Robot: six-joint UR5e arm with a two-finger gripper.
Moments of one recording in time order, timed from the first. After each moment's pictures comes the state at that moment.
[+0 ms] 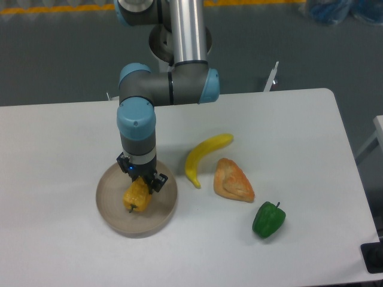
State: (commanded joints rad) arm 1.86 -1.94 -1.73 -0.95 1.51 0.64
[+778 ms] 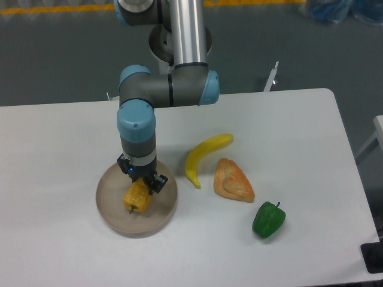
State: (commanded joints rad) arm 1.86 -1.95 -1.72 -0.95 1.52 0.64
